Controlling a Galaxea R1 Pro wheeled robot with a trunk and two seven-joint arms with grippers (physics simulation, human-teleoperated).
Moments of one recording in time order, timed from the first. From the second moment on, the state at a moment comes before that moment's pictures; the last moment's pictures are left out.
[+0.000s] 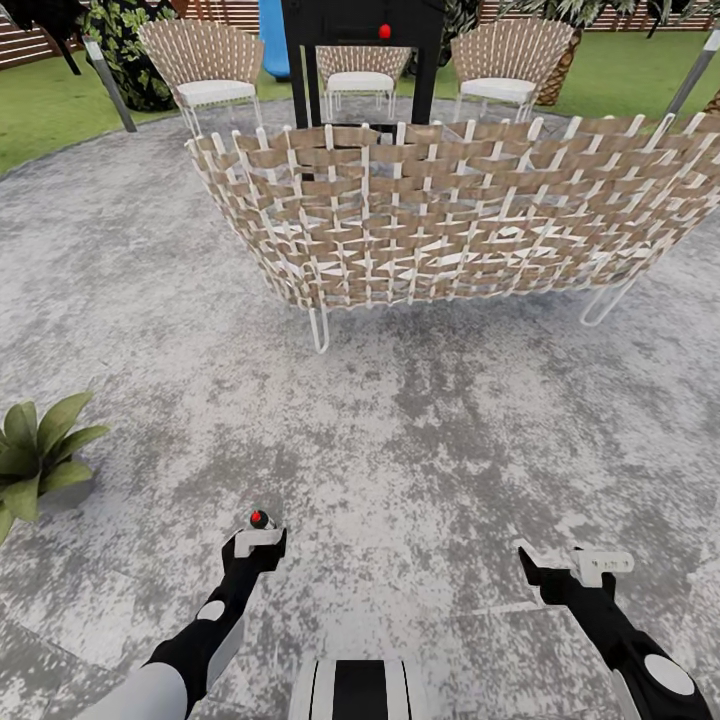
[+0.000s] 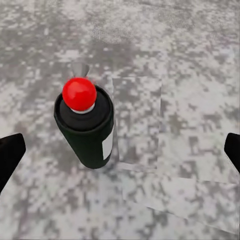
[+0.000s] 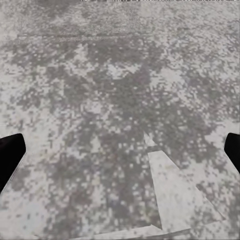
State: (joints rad) left arm -0.61 -0.03 -0.03 -0.33 0.06 -0.43 0.00; right arm -0.05 -0.09 -0.24 -1.48 0.00 0.19 0.21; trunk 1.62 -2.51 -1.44
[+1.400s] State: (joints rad) left arm -0.60 -0.03 -0.02 -0.32 0.07 -0.54 -0.01; right arm -0.05 -0.08 -0.24 -1.48 0.00 0.19 0.21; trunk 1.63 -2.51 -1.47
